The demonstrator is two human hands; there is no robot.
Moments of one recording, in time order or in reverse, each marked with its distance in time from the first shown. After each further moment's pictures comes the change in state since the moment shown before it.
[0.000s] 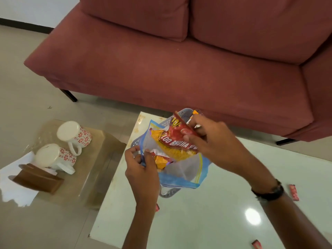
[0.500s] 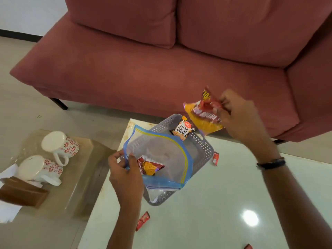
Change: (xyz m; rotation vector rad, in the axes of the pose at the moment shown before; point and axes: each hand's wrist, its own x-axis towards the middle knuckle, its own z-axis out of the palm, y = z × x) left_hand 0.009 0.010 0.011 0.007 0.020 -0.039; right_hand 0.026 0.064 -0.068 -0.203 0.411 0.122
